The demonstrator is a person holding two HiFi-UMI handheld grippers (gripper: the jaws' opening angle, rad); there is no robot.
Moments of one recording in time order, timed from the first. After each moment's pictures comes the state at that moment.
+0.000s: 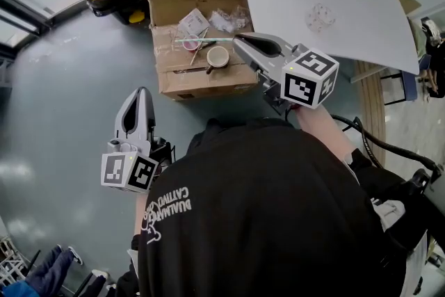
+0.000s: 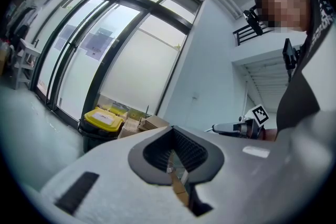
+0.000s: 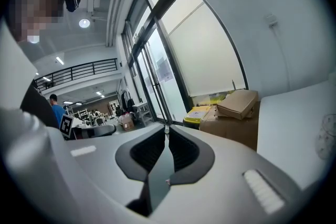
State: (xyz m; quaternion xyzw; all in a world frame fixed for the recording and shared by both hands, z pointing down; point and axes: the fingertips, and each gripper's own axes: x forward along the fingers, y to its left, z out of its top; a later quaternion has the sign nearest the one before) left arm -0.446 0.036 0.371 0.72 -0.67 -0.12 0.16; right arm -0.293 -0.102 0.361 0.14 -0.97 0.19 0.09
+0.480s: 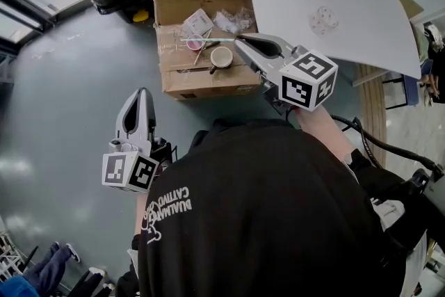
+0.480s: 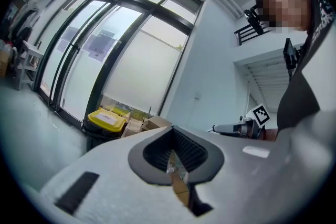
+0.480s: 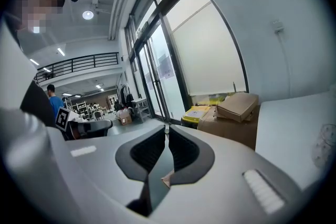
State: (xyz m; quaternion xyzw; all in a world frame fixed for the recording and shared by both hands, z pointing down) left arm -0.454 0.045 0.371 0.71 -0.68 -0.12 0.16; right arm -0.300 -0.097 0.363 0.15 -0.97 0.15 0.11
